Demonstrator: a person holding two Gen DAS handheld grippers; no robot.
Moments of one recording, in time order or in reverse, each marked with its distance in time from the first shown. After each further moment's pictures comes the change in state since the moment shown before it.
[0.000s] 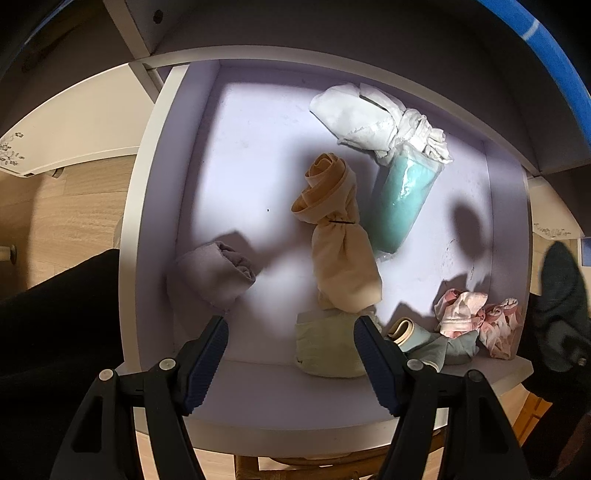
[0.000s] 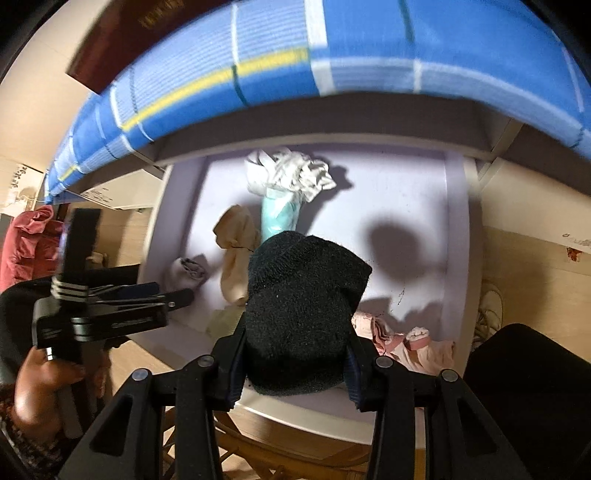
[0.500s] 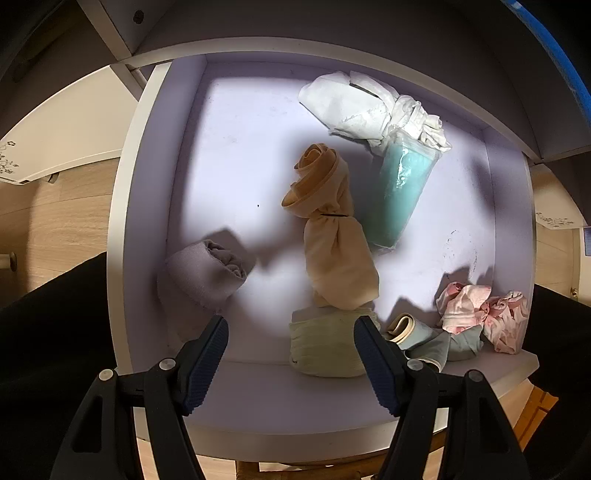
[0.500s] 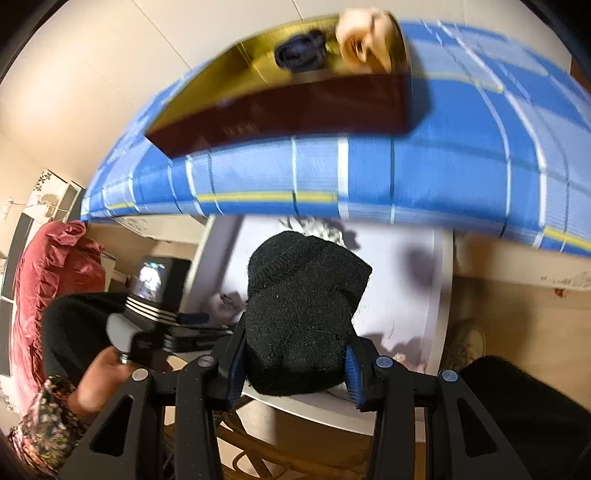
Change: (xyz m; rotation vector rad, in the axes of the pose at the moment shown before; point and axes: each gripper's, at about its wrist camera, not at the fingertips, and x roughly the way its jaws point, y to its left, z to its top) left arm 0.009 -0.005 0.000 0.026 0.016 0.009; right arm -0.100 0.019 0.009 -0.065 -0.174 0.041
